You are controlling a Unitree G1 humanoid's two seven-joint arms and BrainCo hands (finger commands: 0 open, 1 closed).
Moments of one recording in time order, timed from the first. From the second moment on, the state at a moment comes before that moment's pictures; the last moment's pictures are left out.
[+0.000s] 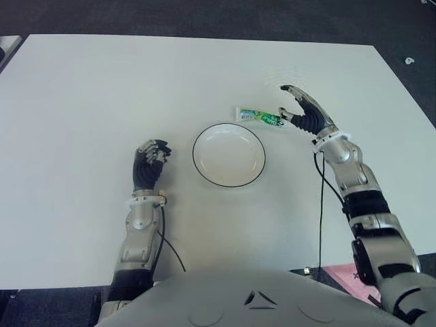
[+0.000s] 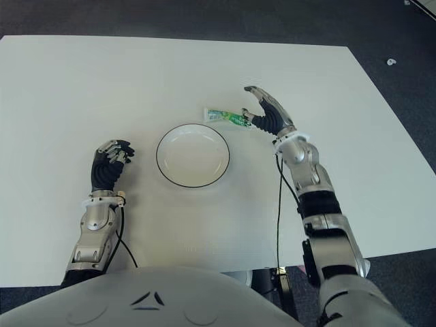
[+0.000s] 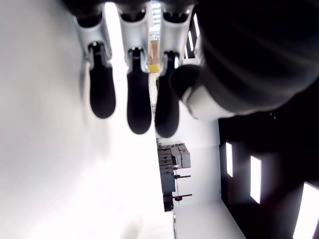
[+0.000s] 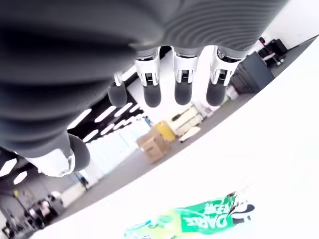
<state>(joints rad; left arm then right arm) 0.24 -0.03 0.02 0.05 0.14 -0.20 0.18 -0.48 -0.52 0.14 0.50 -0.47 -0.35 0.08</state>
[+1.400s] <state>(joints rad) 0.25 -0.05 0.02 0.03 0.16 -0.20 0.21 -1.06 -0.48 0.65 1.28 -0.91 -0.45 -0.10</state>
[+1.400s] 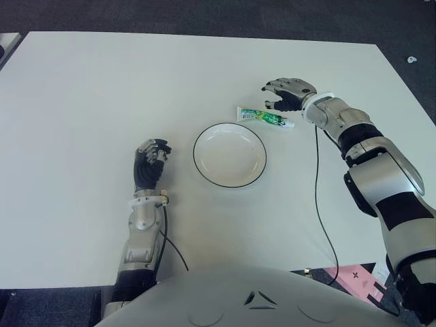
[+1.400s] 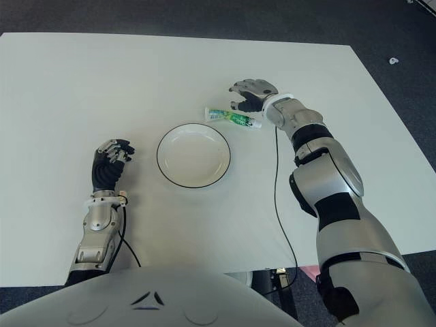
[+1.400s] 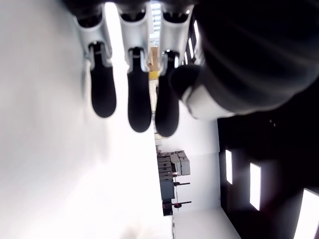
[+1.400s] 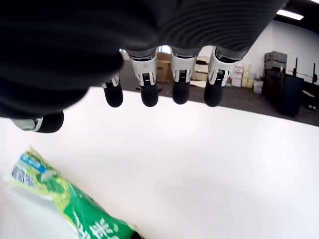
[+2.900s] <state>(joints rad) 0.29 -0.07 0.03 0.01 0.17 -0.22 0.23 -1.04 -0.39 0.88 1.35 -1.02 -0.32 -0.09</state>
